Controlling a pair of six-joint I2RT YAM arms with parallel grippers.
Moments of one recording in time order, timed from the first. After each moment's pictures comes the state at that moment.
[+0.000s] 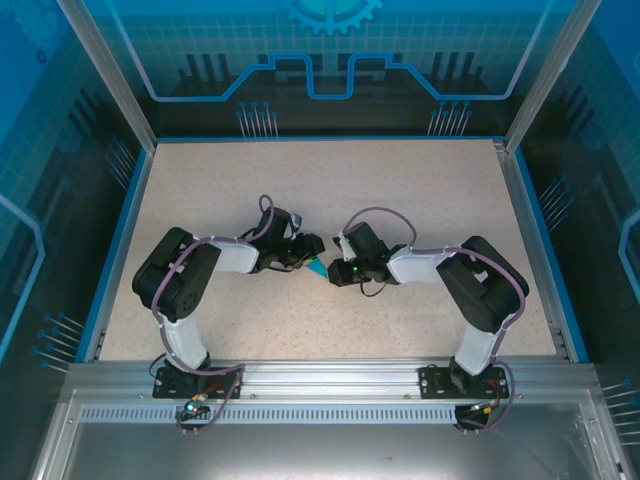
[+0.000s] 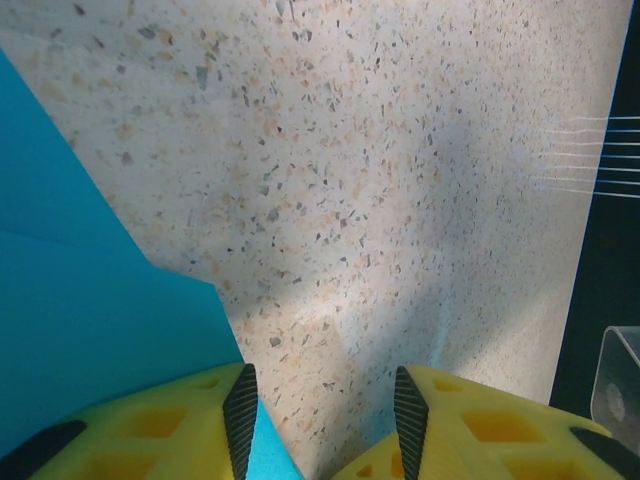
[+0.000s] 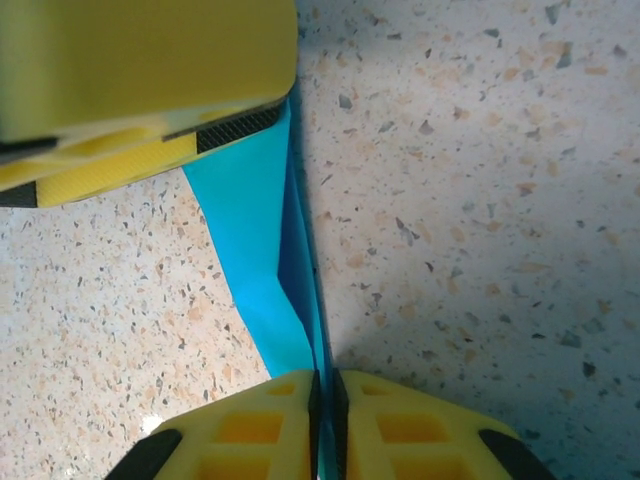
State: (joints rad) left arm -0.43 1.83 0.82 0.22 0.48 -0.95; right arm 0.68 1.78 0.84 -0.02 -0.31 0.49
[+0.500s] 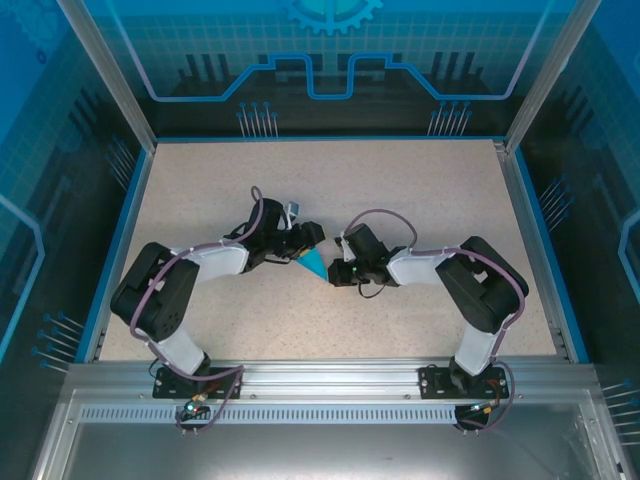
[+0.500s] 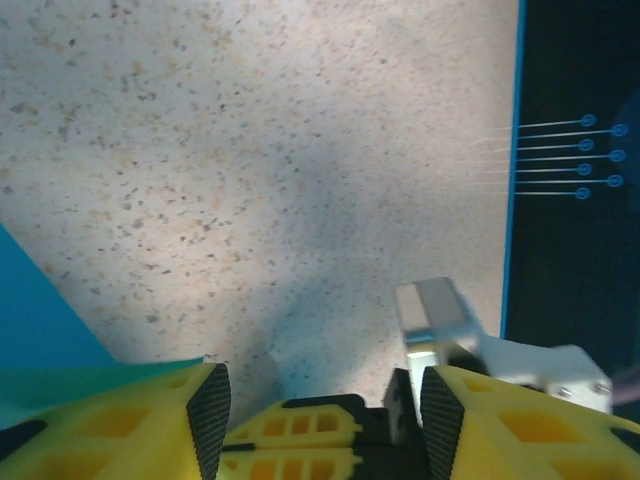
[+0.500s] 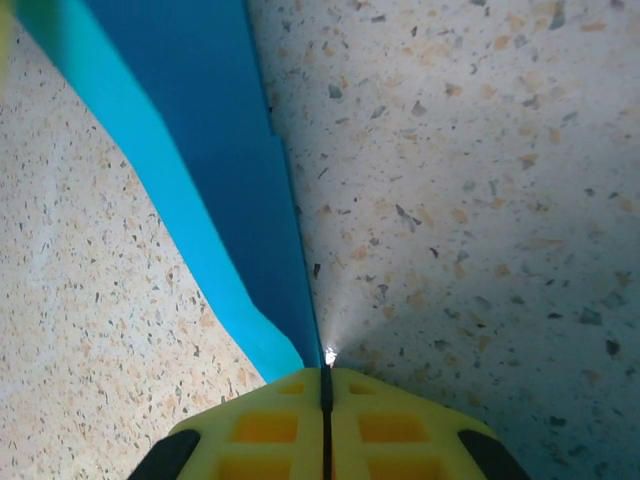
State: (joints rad) left arm -0.42 1.65 0.81 0.19 0.50 -0.95; right arm 0.69 1.78 0.82 0.01 -0.30 0.61
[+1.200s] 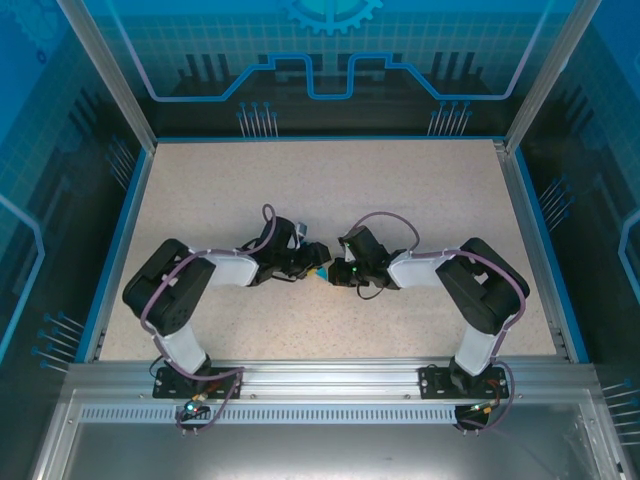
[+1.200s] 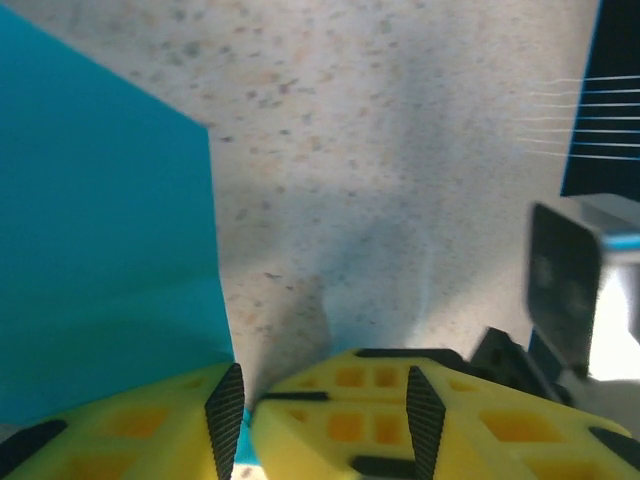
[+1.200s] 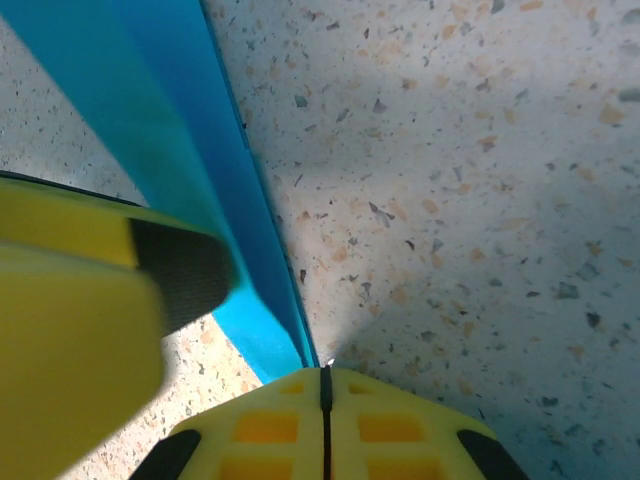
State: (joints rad) left arm -0.51 1.75 0.72 0.28 0.47 -1.03; right arm 0.70 1.77 0.80 0.05 -0.27 0.73
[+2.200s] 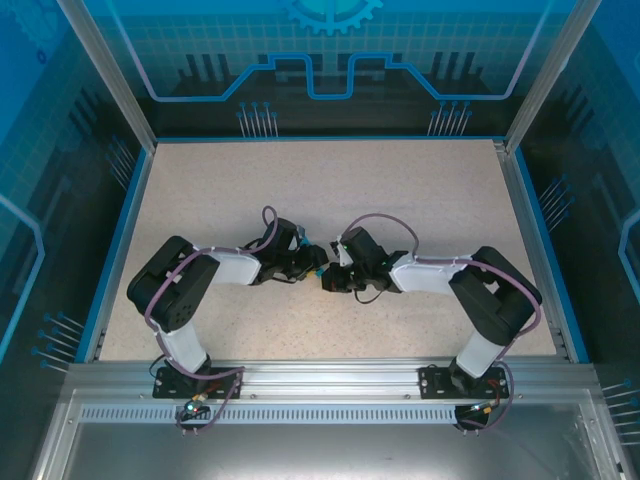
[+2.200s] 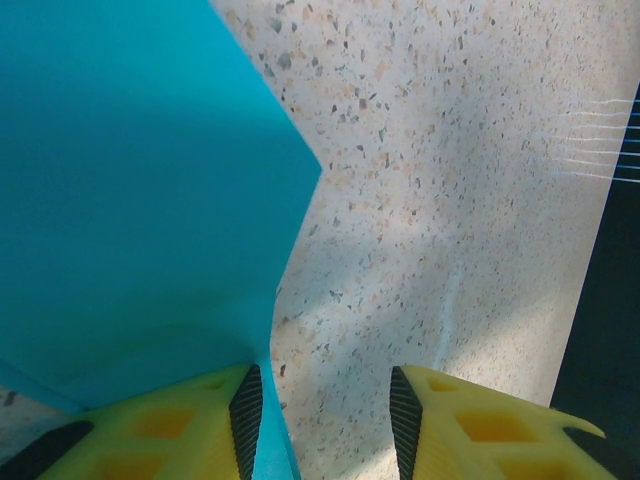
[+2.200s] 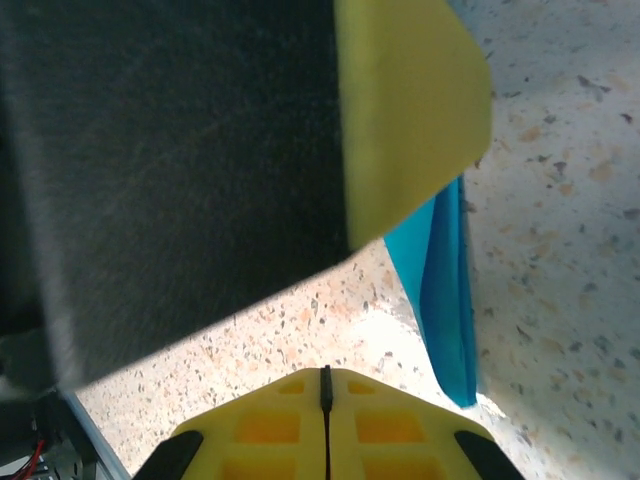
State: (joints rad) left arm -0.51 1.77 0.74 0.22 0.42 -1.04; right arm 0.74 1.70 0.81 -0.03 -0.37 0.72
